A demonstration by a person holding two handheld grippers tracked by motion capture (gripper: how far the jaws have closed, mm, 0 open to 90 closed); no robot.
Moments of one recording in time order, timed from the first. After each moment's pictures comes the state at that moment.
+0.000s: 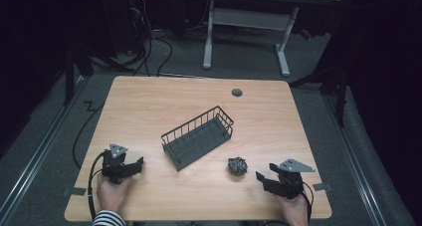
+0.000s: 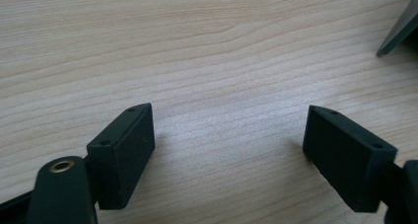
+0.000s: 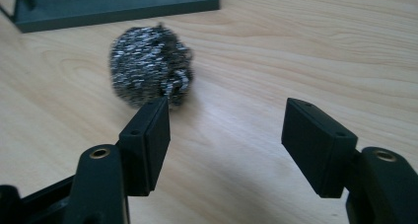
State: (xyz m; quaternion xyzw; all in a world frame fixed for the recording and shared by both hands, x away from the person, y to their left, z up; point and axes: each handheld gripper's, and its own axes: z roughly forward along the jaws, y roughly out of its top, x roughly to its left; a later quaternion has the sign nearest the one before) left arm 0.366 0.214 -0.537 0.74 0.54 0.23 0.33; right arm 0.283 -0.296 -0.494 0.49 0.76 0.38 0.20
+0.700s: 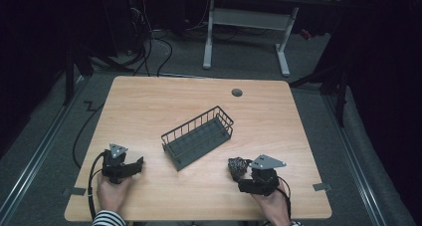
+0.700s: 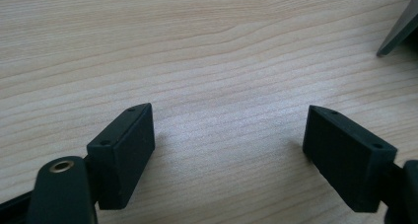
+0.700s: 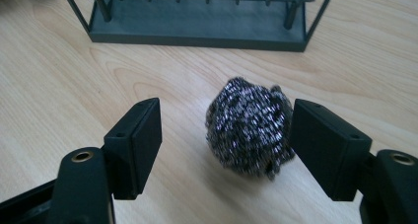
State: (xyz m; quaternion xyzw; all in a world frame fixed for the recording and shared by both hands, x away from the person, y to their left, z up) left arm 0.366 0.214 -0.537 0.74 0.54 0.23 0.33; right arm 0.294 -0.225 -0.477 0.41 0.81 0.37 0.19
